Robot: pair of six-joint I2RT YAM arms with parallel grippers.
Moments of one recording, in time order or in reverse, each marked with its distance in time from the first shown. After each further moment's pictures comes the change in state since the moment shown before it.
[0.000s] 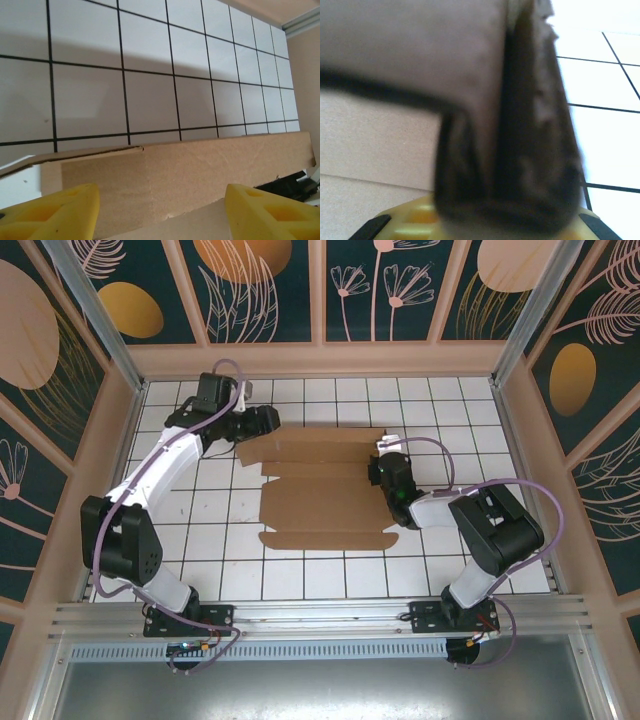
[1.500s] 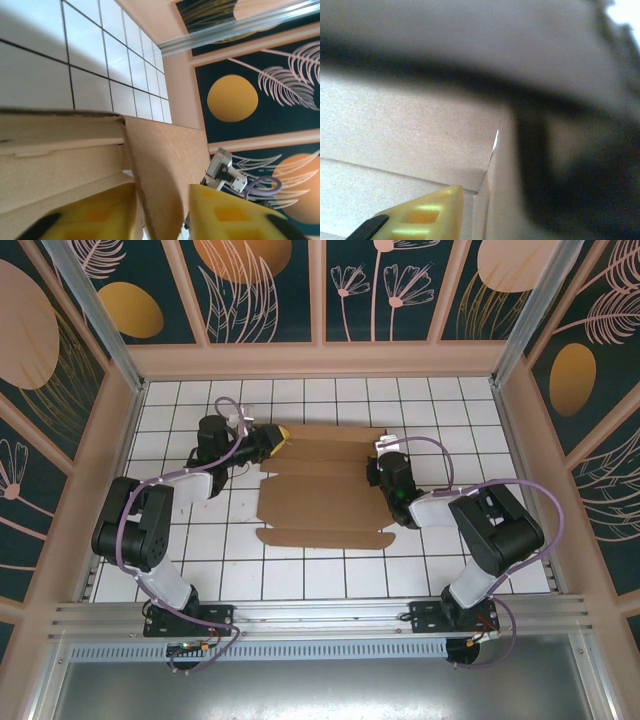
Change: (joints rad) left arm 0.037 0.089 -0.527 1.130 0.403 -0.545; right arm 0.000 0.000 0.006 -0.024 -0.041 0.000
